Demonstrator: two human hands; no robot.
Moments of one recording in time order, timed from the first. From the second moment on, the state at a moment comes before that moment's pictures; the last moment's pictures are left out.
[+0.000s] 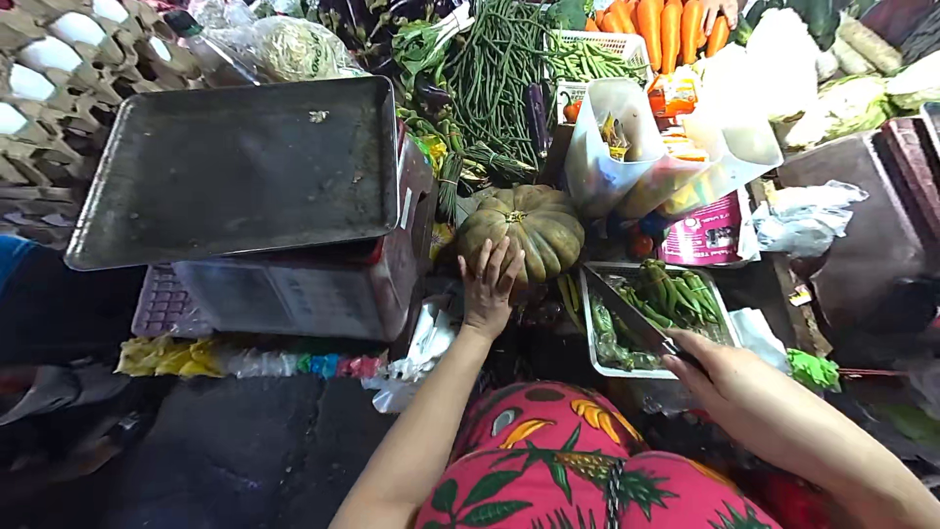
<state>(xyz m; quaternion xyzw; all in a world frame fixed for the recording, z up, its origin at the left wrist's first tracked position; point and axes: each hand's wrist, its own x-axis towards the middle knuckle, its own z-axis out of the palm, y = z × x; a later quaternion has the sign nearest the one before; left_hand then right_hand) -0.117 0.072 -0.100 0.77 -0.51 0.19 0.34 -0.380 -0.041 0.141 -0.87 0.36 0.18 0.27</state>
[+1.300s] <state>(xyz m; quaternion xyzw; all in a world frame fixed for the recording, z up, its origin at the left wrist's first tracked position) -0.108 0.036 -0.032 0.87 -0.36 -0.12 0.31 -0.174 -0.029 0.186 -0.97 -0.03 0.12 -0.21</state>
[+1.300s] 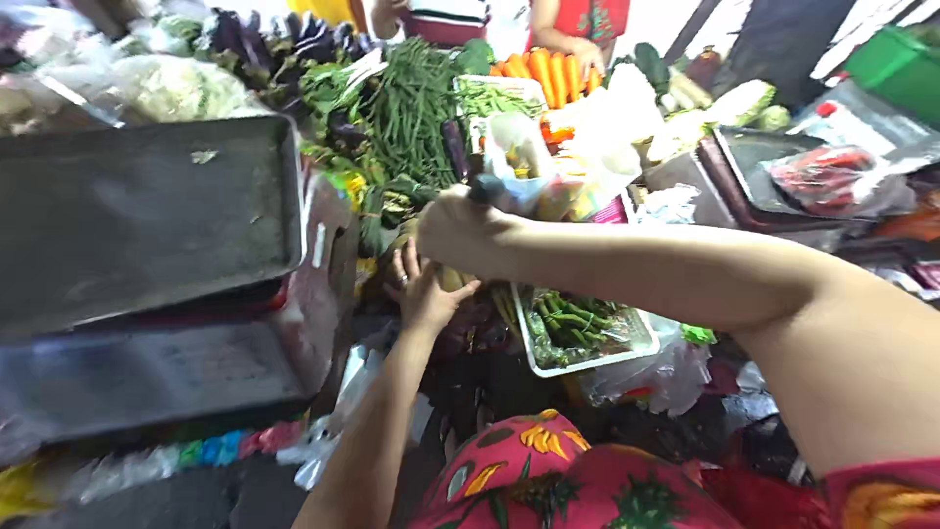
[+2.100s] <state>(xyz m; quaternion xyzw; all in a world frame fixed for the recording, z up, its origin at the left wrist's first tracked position) -0.113 0.031 -0.044 0.89 -0.34 -0.07 0.28 -0.117 -0.075 0.200 -0.94 -0.11 0.19 -0.28</state>
